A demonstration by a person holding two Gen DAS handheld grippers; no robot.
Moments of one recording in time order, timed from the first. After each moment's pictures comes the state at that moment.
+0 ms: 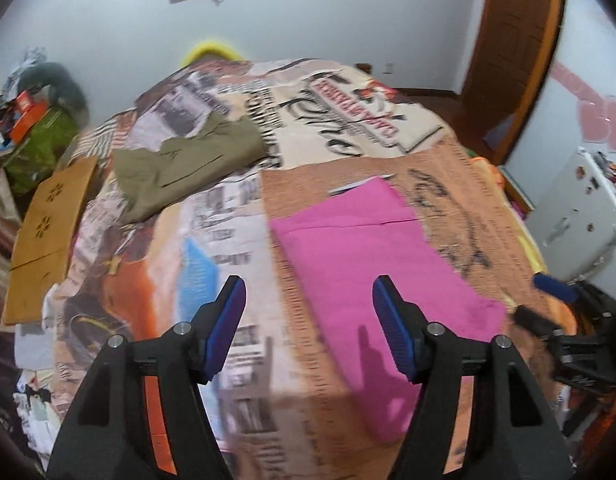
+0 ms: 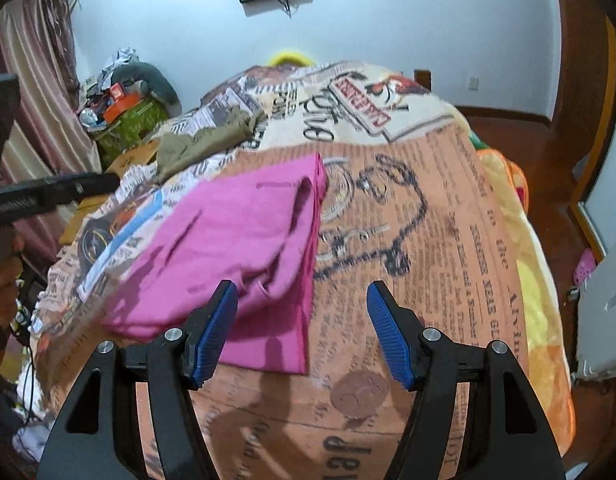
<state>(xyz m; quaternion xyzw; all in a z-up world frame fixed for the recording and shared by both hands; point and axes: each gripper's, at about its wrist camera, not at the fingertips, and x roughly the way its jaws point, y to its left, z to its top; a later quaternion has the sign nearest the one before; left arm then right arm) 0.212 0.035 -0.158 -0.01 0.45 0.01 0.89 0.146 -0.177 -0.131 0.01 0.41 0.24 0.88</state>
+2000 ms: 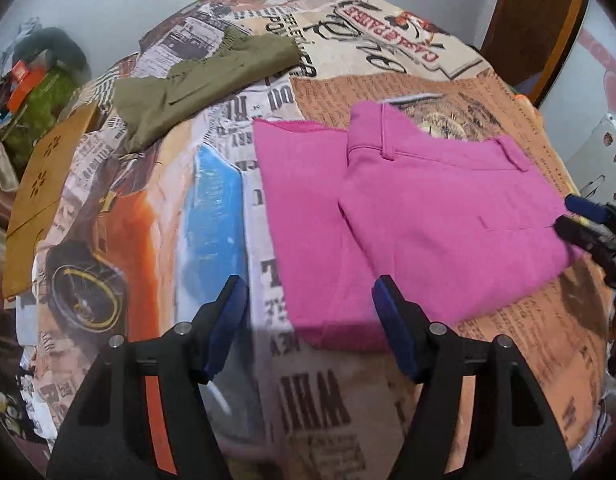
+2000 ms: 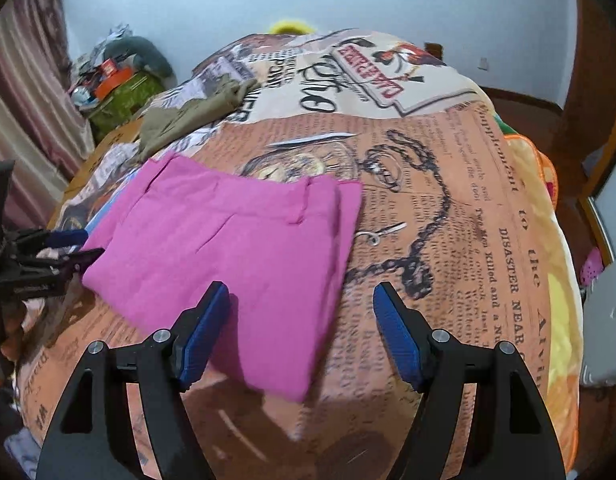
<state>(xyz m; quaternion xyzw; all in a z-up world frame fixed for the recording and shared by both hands) 0.202 0.071 -0.232 0.00 0.52 0.02 0.85 0.189 -0.160 -0.169 -0.01 0.46 0.25 0.85</state>
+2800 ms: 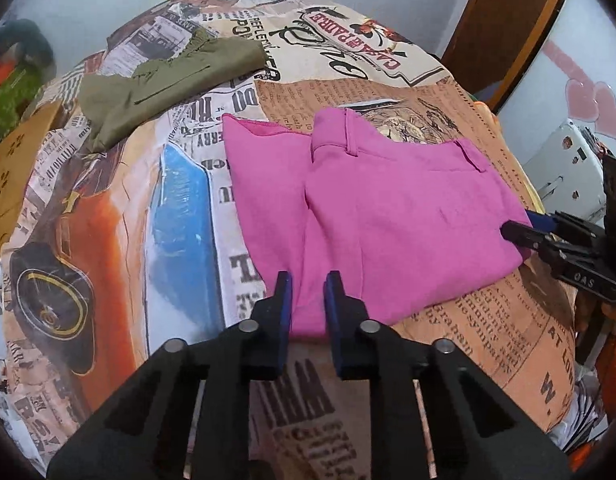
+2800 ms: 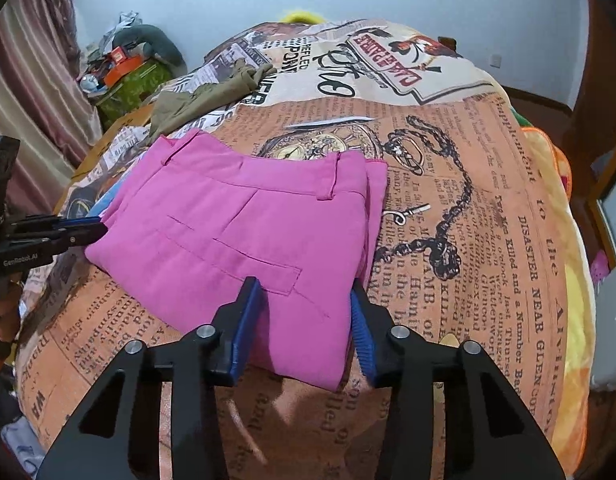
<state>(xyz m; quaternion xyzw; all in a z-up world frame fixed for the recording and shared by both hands) 0.194 0.074 -0.238 -0.04 0.51 -0.06 0.86 0.180 -0.149 -0.179 -0.02 0.47 0.26 0.84</state>
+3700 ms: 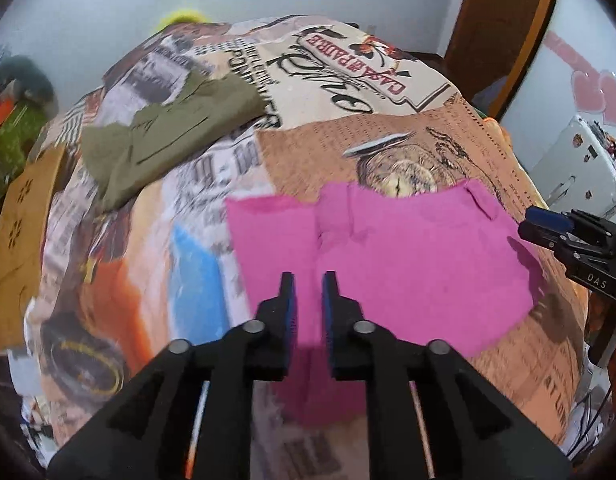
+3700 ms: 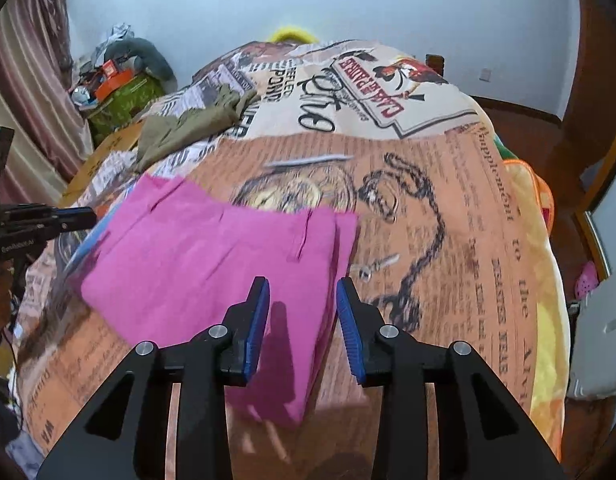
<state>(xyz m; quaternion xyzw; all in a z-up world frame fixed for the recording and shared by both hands) 0.256 0.062 -0.209 0.01 0.50 -0.05 0.86 0.214 -0.158 -0.156 -0.02 0.45 0.24 0.86</state>
